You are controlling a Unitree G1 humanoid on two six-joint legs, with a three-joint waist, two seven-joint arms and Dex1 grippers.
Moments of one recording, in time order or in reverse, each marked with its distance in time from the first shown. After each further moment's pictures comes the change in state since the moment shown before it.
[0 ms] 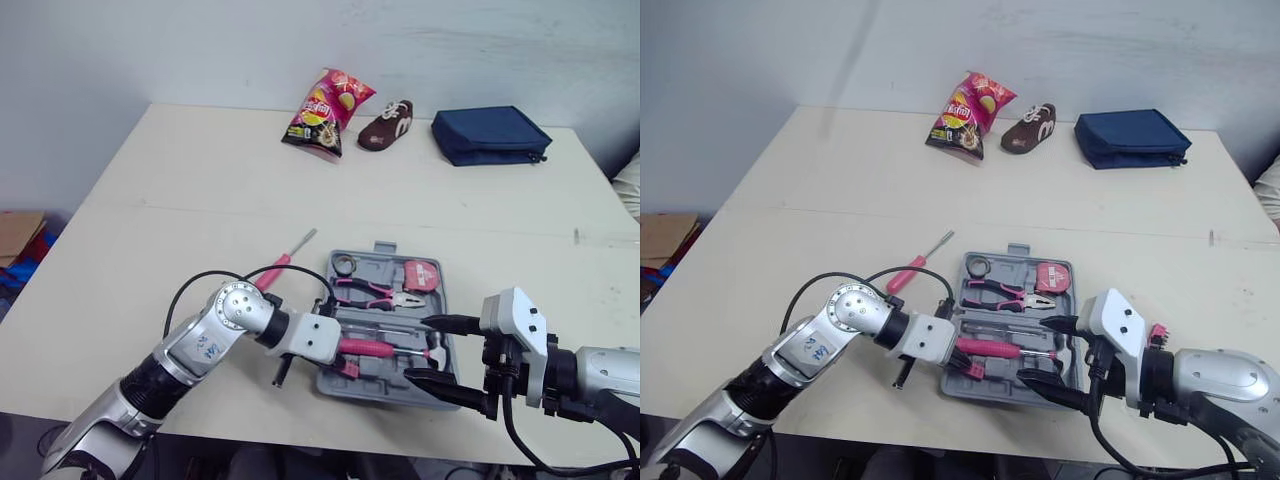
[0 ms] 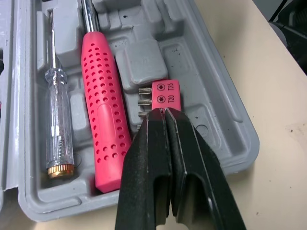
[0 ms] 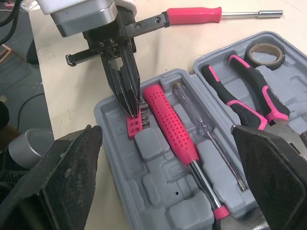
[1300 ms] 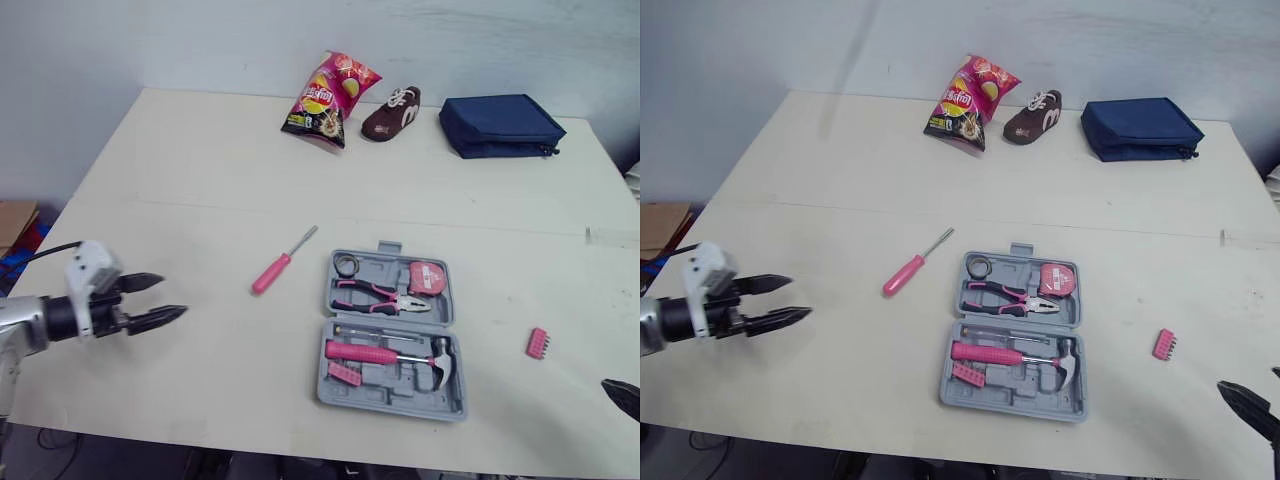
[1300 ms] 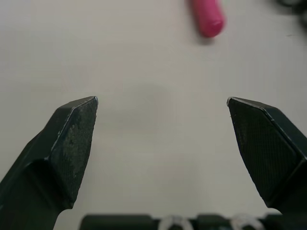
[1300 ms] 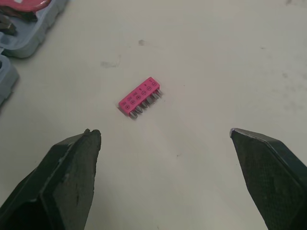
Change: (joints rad) left arm 0.361 0.334 0.876 0.040 -0.506 0.395 0.120; right arm 0.497 0.292 -0.662 0.361 -0.212 -0.094 0.081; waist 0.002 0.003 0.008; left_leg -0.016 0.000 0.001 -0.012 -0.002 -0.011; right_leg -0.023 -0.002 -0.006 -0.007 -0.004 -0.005
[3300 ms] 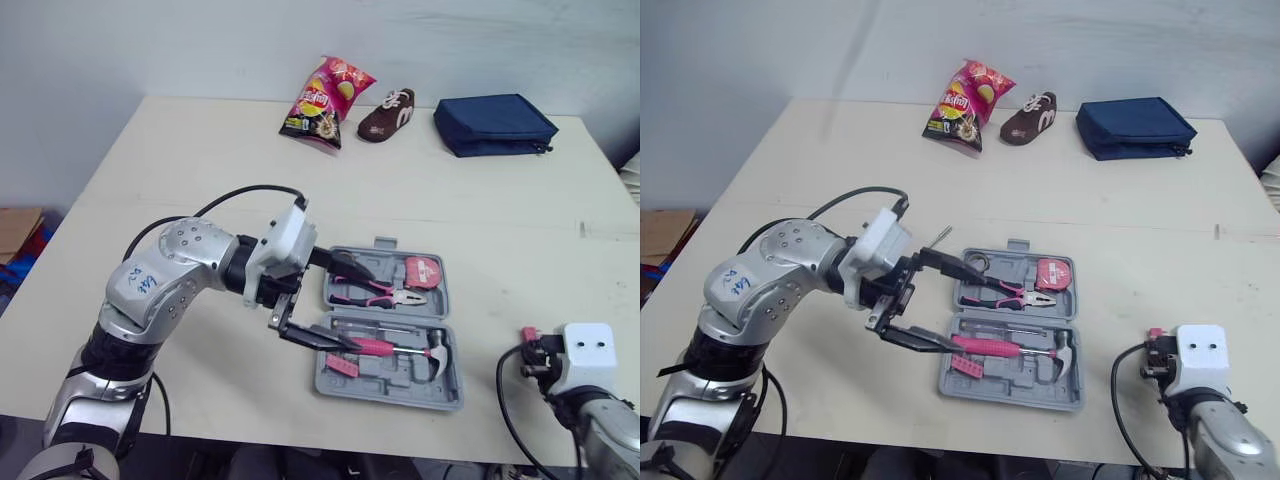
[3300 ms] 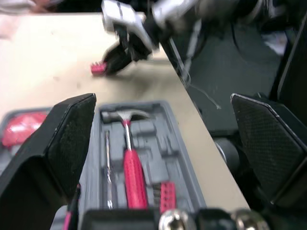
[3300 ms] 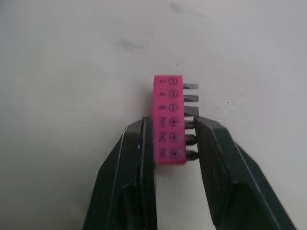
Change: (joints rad) left arm -0.496 -0.281 -0.533 -0.198 -0.119 -0.006 -0.168; right arm -0.275 0.023 0.519 -0.258 -0.212 0.152 -0.465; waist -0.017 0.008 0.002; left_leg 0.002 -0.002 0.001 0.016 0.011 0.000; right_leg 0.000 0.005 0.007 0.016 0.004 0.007
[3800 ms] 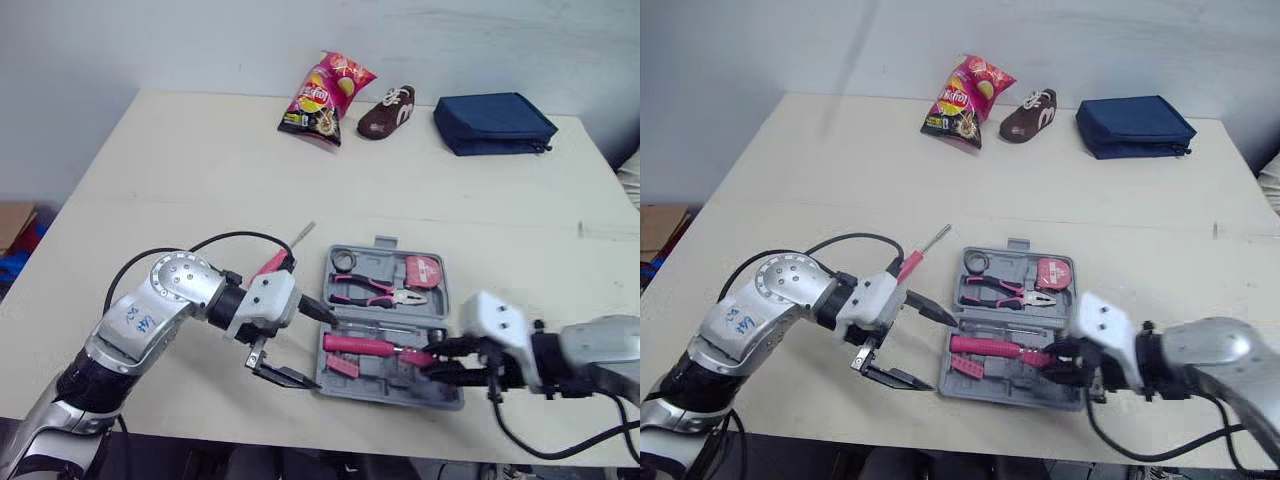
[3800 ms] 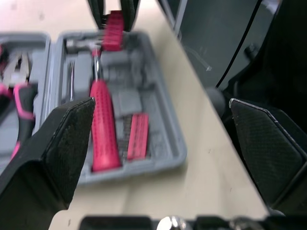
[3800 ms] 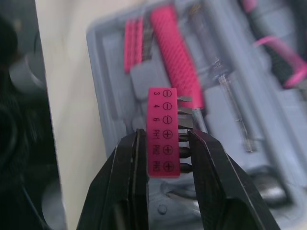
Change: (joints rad) left arm 0.144 0.104 -0.081 -0.019 0.210 -0.176 -0.059; right arm -0.460 -0.484 0.465 0.015 0.146 -0.002 0.592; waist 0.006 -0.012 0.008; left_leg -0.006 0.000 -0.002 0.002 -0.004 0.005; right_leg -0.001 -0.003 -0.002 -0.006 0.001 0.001
